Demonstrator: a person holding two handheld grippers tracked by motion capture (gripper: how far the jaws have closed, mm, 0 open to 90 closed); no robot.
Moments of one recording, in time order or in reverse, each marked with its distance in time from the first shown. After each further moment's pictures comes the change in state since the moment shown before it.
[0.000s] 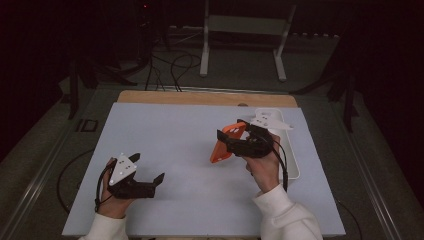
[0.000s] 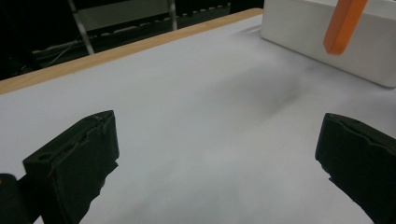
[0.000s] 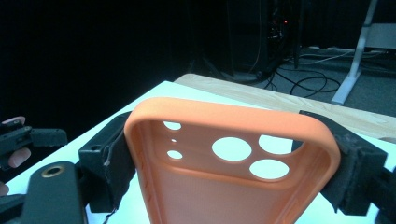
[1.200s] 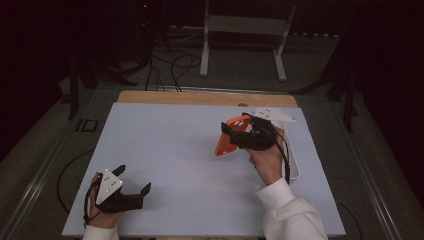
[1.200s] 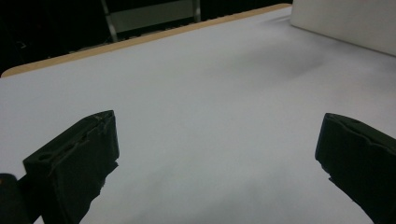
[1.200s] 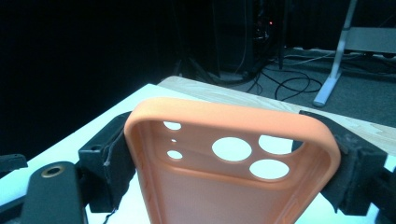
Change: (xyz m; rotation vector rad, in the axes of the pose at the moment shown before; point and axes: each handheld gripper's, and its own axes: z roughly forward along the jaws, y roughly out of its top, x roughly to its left) left arm 0.008 -0.047 -0.019 -0.026 0.096 -0.014; right arm -0.013 0.014 0.003 0.009 -0.058 -0.013
